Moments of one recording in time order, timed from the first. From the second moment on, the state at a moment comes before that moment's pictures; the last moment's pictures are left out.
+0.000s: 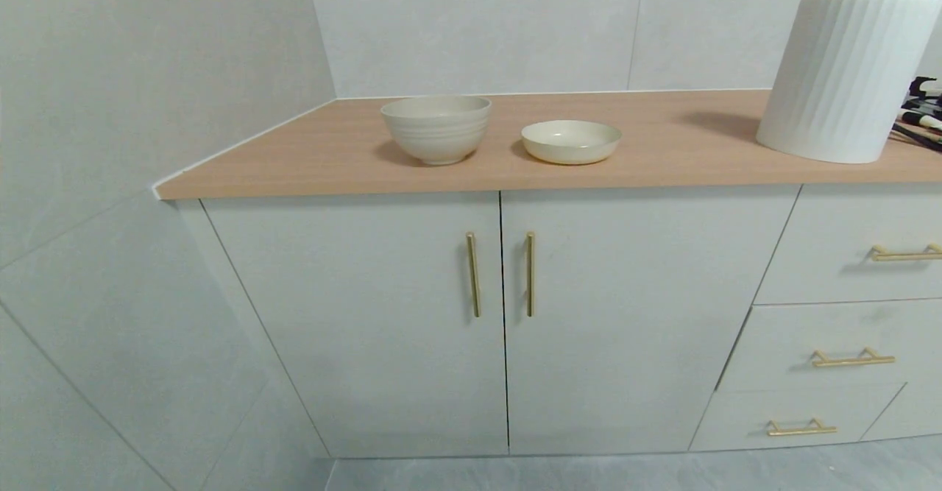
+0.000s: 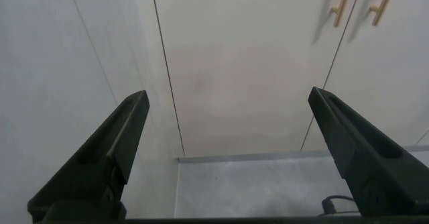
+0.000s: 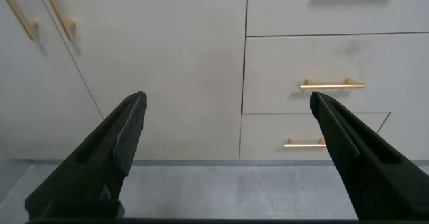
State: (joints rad) left arm 0.00 0.00 0.00 0.00 -0.04 0.01; right arm 0.00 0.00 0.00 0.00 0.03 0.02
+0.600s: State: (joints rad) left arm 0.00 0.00 0.00 0.00 -0.04 0.01; right arm 0.00 0.00 0.00 0.00 0.03 0.02
